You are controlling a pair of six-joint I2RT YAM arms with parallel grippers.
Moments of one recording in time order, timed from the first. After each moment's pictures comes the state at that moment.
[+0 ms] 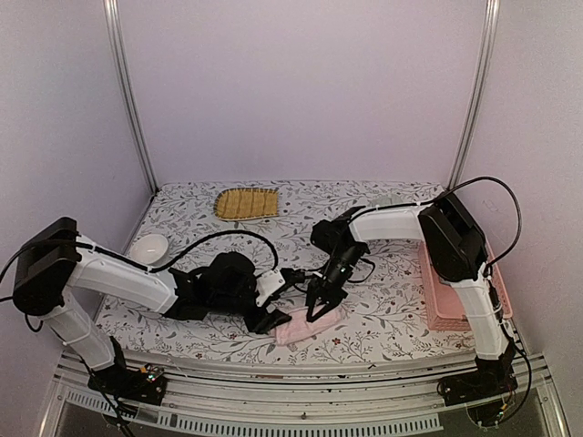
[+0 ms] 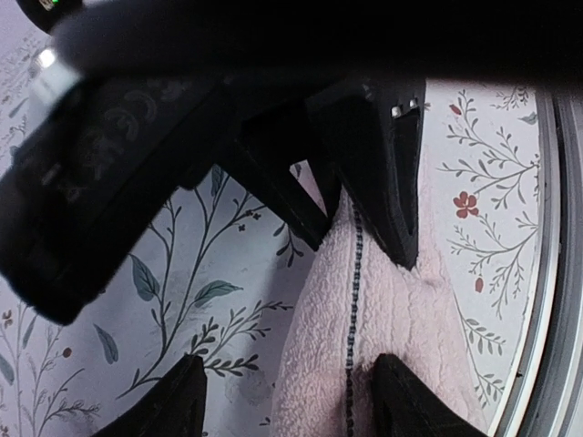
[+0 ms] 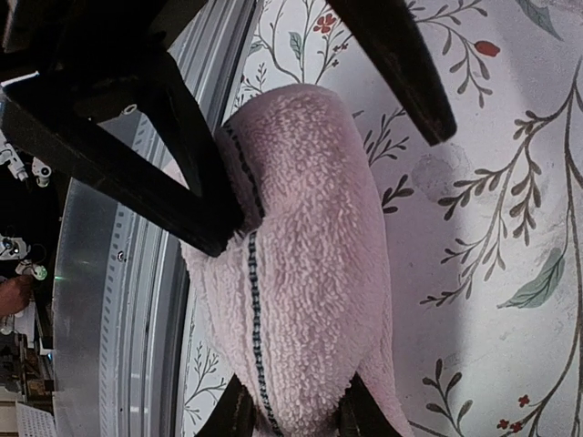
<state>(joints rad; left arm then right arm) -1.02 1.59 0.68 0.21 0.03 0.10 0.79 2.34 1.72 -1.09 -0.89 -0.85</state>
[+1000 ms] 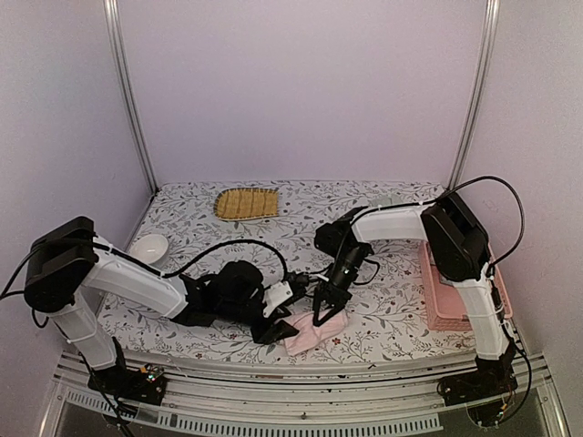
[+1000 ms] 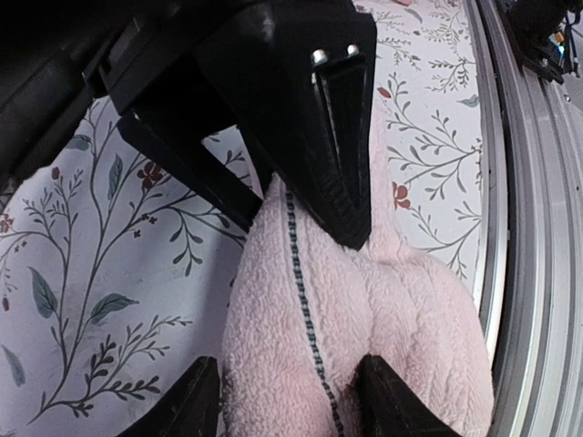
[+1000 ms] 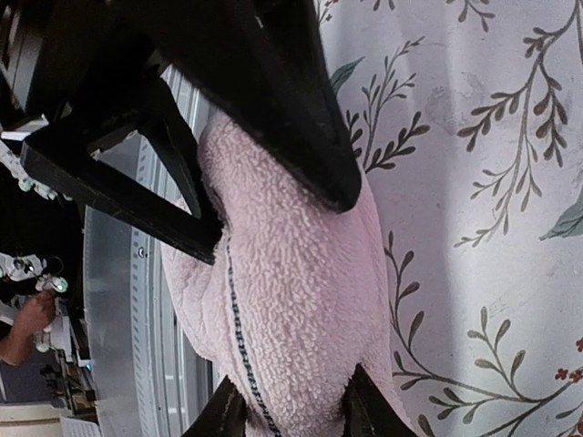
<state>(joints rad) -1.06 1.68 0.68 0.26 0.17 0.06 0.78 2.32 1.70 -1.16 -0.88 -0.77</state>
